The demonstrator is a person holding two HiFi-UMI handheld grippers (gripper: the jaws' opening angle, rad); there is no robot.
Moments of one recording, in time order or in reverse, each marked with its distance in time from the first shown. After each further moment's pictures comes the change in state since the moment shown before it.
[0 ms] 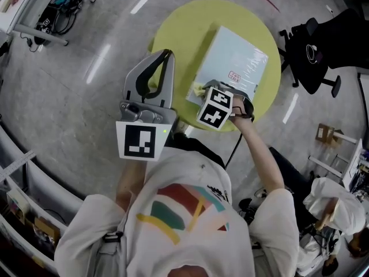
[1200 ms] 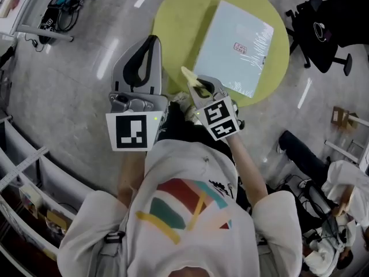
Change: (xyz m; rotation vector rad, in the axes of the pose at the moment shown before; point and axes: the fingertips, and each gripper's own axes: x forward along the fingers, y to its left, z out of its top) left arm -0.044 -0.008 0.008 0.073 0.012 0.022; right arm -0.057 0.048 0.058 0.575 -0.704 -0.187
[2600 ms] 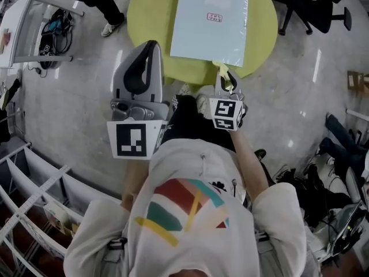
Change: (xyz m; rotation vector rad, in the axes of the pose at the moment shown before) left arm -0.026 -0.111 -0.007 0.020 -0.033 -0.192; right arm -0.076 -0.084 -0.153 0.174 -0.123 -0.668
